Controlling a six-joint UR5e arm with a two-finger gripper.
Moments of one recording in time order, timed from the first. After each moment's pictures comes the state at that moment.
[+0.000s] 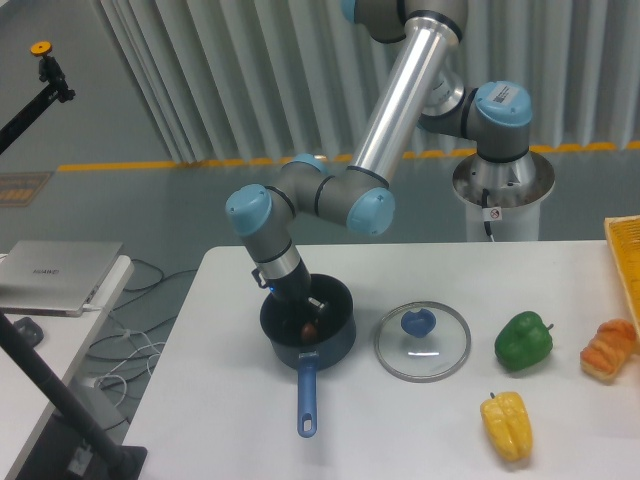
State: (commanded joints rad) arm 1.67 -2.07 -1.56 -1.08 1.78 0.11
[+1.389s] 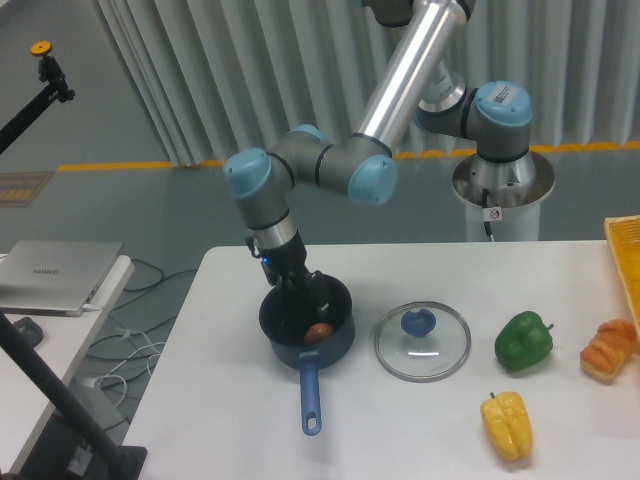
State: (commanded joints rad) arm 1.70 -1.92 -1.56 -1.09 1.77 0.18
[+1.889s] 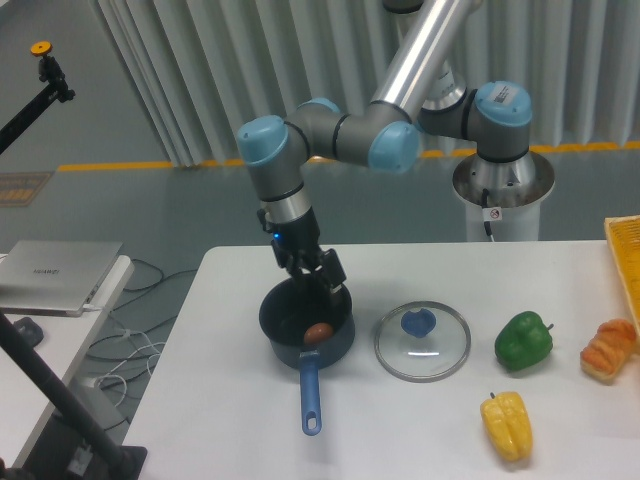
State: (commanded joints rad) arm 1.80 -1.84 -1.56 -1.18 1.77 0.32
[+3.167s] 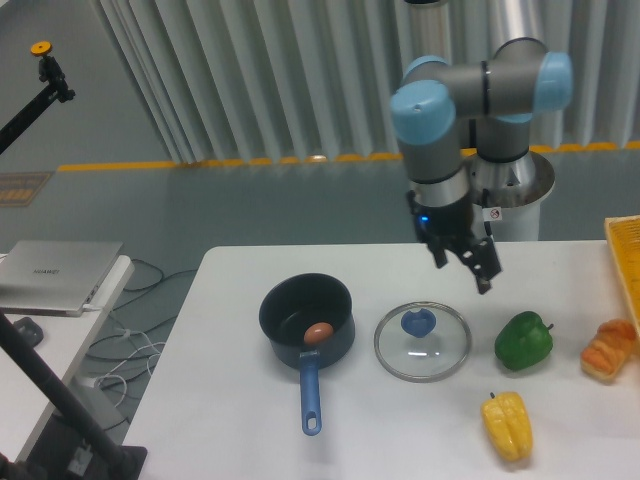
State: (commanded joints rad) arm 2.24 -1.73 -1.56 -1.36 1.69 0.98
